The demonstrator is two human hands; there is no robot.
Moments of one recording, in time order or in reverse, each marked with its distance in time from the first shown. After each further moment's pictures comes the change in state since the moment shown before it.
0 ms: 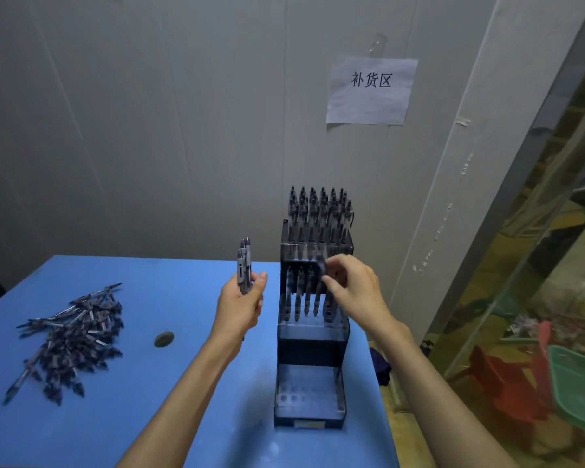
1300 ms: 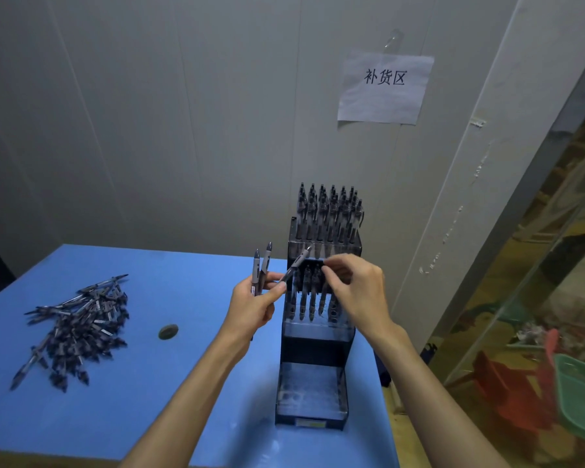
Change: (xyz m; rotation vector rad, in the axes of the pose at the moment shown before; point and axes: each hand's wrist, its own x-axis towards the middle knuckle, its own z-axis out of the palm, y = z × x) left_hand -0.005 -0.002 0.006 -0.088 -0.070 -0.022; right_hand 0.000 -0.009 0.010 0.057 0.205 -0.155
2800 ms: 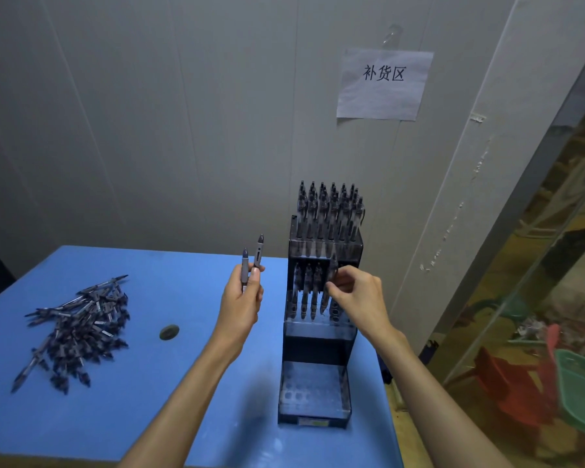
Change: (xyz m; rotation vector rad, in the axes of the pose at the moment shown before) left_hand 0.004 -0.006 -0.015 0.102 0.080 0.154; right_hand -0.011 0.023 0.012 0.058 -0.143 0.307
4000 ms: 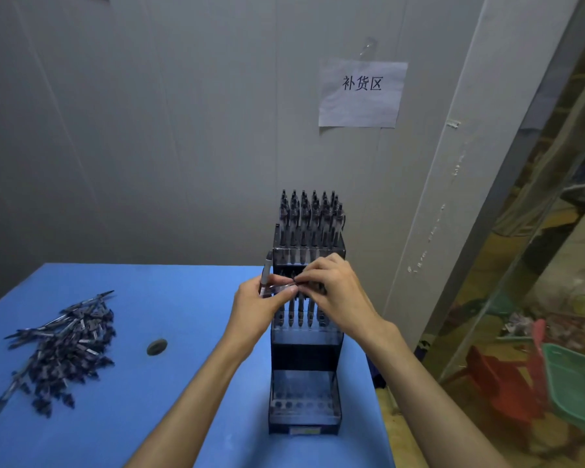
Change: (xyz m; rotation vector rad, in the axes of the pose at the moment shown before) left_hand 0.003 0.015 0.038 0.118 -0.159 0.038; right_hand 0.001 -0.034 -0.022 -0.285 -0.051 -0.509
